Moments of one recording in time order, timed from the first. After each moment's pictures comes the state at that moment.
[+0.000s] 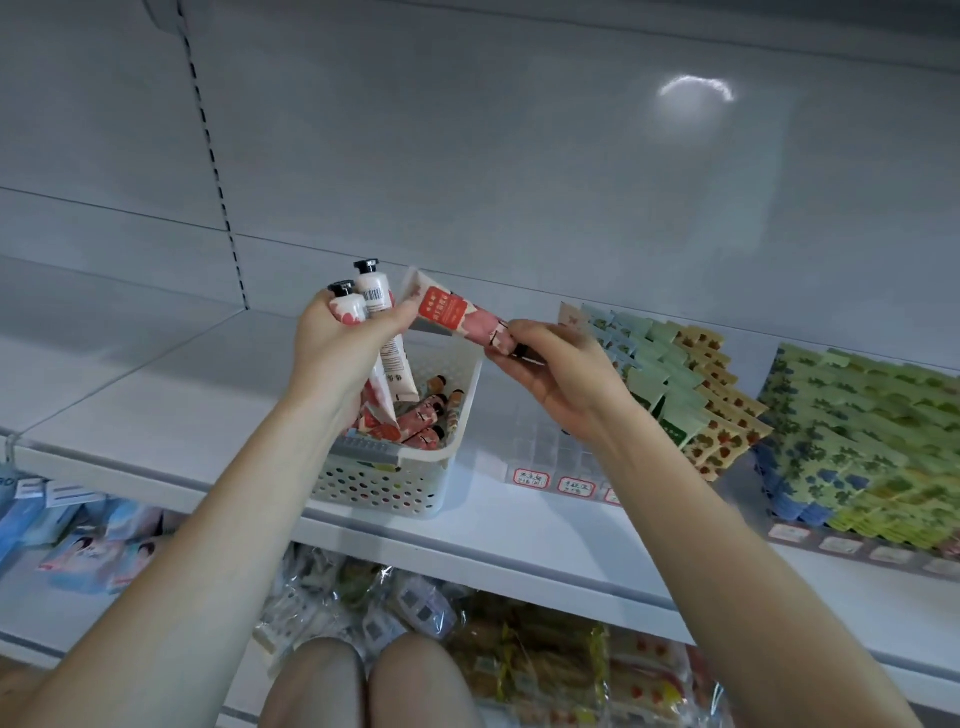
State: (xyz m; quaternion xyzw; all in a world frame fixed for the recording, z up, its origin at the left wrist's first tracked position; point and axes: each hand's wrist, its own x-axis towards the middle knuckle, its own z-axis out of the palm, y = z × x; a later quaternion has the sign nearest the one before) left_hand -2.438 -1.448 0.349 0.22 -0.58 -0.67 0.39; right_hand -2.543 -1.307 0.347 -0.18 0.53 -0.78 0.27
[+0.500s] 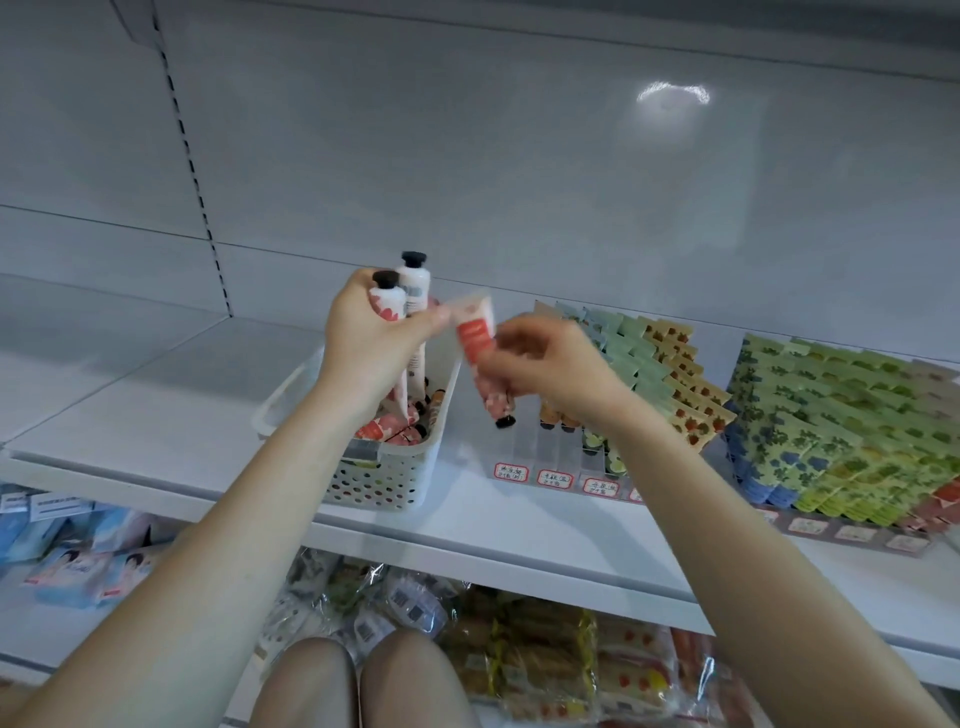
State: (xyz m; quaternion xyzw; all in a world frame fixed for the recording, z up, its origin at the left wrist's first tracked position) left_hand -2.440 -1.408 0.365 0.19 -0.69 -0.58 0.39; right_hand -2.534 -1.274 0.361 -0.41 0.76 -0.49 0.11
